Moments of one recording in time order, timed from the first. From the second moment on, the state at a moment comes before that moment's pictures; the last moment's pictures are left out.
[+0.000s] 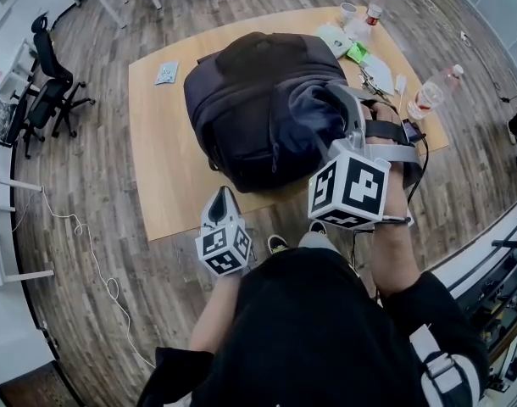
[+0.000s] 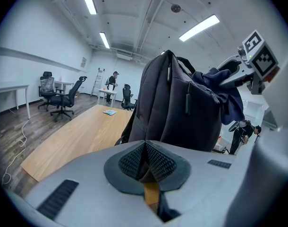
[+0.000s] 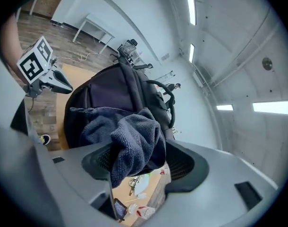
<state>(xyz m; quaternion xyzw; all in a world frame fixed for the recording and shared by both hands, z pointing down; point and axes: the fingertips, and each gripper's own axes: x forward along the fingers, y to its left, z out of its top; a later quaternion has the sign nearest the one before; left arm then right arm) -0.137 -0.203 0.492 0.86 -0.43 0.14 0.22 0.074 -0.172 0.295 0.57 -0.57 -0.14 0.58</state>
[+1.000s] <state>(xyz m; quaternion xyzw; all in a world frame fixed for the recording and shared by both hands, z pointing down) -0.149 -0.206 0.498 0.86 -0.44 0.14 0.23 0.024 -0.192 0.349 0.48 -0.80 0.00 0.36</state>
